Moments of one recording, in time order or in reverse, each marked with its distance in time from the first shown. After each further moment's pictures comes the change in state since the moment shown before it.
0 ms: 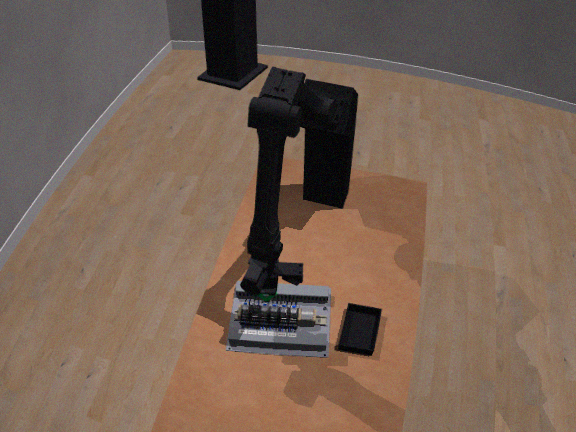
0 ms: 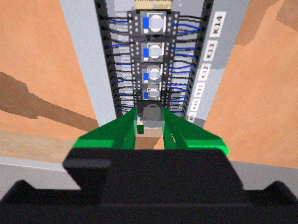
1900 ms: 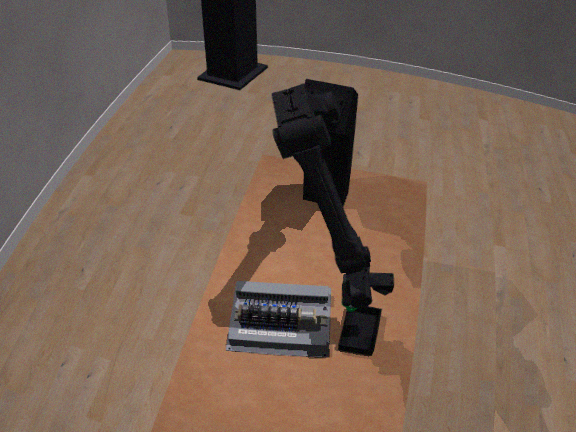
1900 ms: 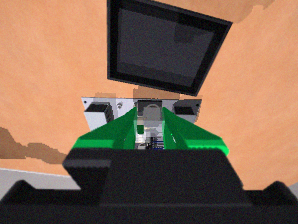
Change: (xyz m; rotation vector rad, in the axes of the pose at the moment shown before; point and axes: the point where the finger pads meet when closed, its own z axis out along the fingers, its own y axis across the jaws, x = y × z) arm -0.252 -0.024 0.002 0.001 0.013 -0.009
